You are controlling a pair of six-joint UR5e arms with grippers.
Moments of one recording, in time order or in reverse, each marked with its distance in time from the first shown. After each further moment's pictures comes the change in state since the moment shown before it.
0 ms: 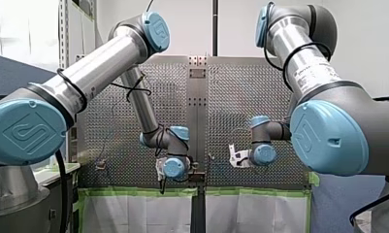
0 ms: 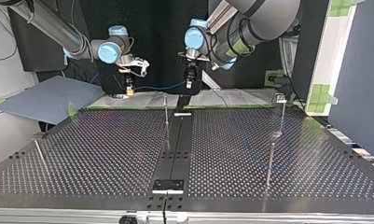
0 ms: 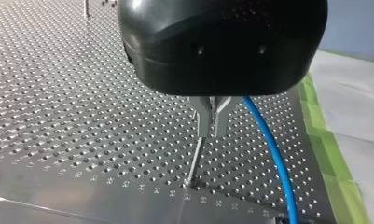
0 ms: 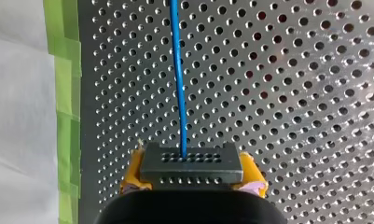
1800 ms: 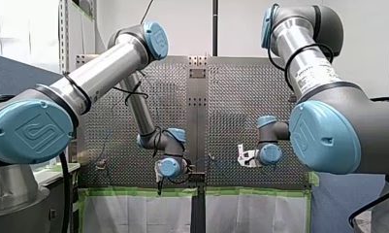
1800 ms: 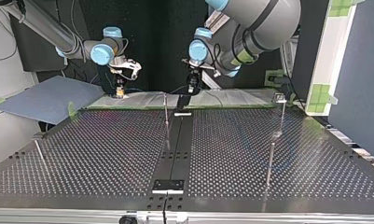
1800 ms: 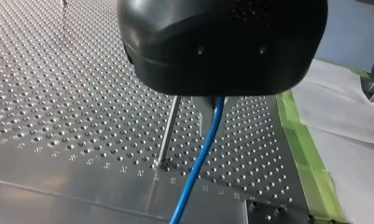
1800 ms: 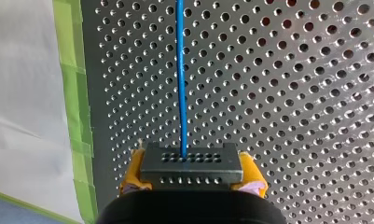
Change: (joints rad) left arm 0.074 -0.047 0.065 -0.083 0.120 -0.003; right arm -0.057 0.000 -0.001 0.019 0.042 0.038
